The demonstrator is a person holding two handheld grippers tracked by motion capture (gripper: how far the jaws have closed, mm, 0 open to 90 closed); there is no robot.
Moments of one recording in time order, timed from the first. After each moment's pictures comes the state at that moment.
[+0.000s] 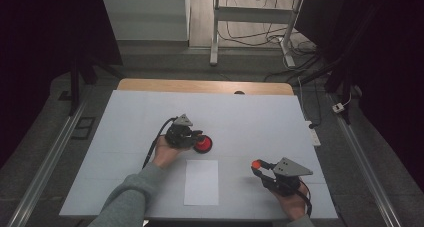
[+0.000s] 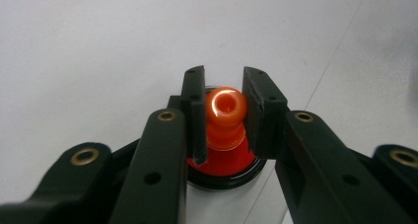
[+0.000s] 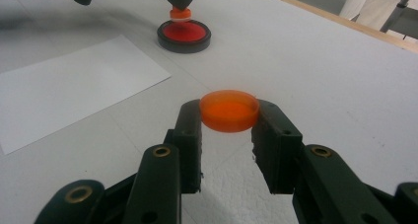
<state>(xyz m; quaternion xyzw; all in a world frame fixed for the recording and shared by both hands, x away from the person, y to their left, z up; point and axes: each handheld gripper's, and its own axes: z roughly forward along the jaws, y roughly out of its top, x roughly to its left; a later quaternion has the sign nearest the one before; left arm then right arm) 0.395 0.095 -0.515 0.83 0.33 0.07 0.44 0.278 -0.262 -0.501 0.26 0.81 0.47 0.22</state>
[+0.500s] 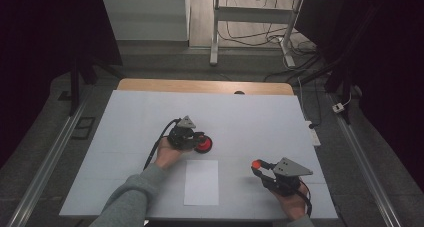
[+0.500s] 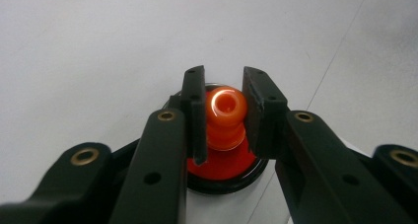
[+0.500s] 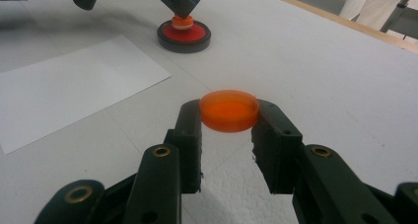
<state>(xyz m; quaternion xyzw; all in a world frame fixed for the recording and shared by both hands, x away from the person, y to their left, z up) 0.394 0.088 -0.520 0.84 0.32 0.09 0.43 0.278 -0.263 -0.501 0.26 0.81 0.47 0.23</state>
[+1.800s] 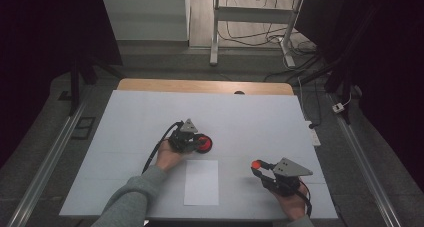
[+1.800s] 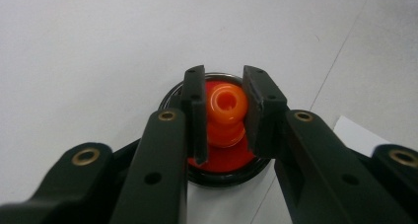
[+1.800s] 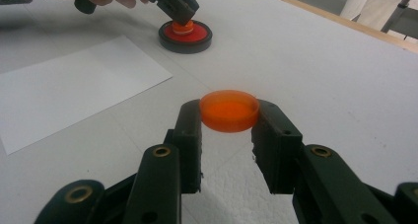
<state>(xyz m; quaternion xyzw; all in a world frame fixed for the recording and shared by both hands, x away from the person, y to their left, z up) 0.388 0.083 -0.524 0.86 0.30 0.12 0.41 0.277 -0.262 -0.501 0.26 0.81 0.47 0.22</state>
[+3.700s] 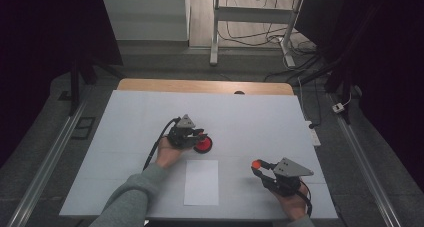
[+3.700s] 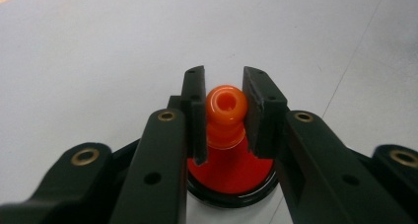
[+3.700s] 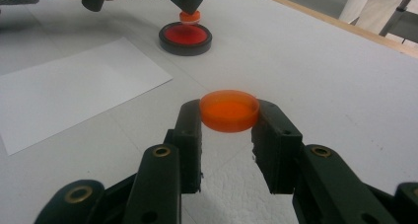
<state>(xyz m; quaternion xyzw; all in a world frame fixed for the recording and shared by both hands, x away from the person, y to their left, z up) 0.394 0.088 -0.519 0.83 0.32 0.12 0.44 0.276 -0.263 -0.499 0.26 0.81 0.47 0.23</state>
